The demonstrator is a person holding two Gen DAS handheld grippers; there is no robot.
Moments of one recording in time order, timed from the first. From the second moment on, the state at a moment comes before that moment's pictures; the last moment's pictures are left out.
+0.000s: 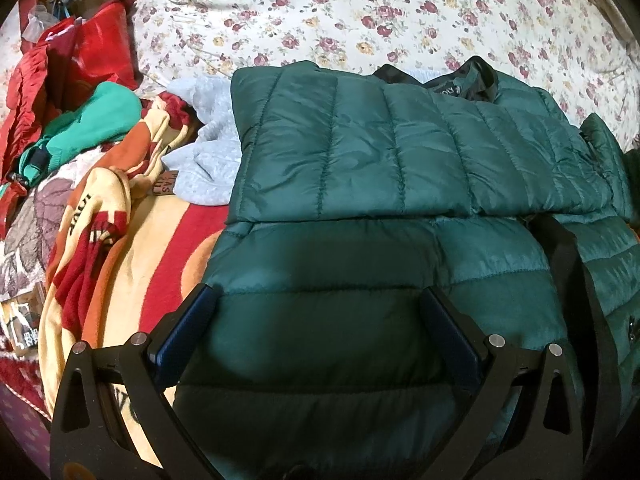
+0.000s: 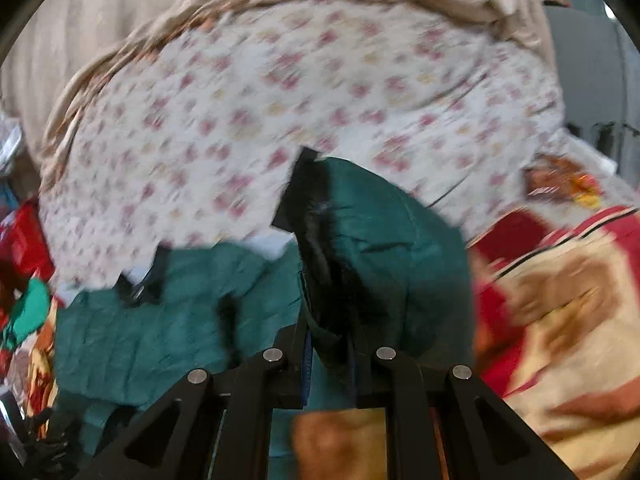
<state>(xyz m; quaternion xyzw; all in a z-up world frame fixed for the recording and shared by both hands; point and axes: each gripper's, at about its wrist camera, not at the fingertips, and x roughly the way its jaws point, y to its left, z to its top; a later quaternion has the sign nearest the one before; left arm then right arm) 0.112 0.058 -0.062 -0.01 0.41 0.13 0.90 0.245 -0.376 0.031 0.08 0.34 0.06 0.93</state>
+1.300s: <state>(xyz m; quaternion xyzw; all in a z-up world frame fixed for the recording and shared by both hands) 0.119 0.013 -0.008 -0.02 0.36 0.05 0.93 0.187 -0.277 -0.056 -0.05 0.49 0.09 0.86</state>
